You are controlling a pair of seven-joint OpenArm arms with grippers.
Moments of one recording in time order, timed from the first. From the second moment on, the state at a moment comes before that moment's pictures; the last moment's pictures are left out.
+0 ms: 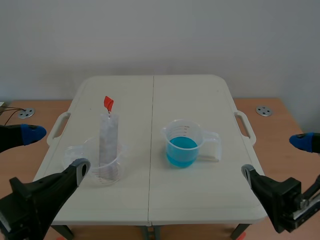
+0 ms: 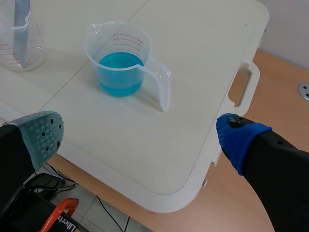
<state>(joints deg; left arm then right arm) 47.7 -30.8 -7.1 118.2 -21.3 -26.4 -7.1 -45.2 29.7 11.4 112.2 16.0 24.1 2.6</state>
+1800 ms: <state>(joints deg) 49.0 -32.0 -8.0 119.0 -20.1 -26.4 -6.0 -36.4 31.3 6.1 114.7 11.0 24.9 5.5</state>
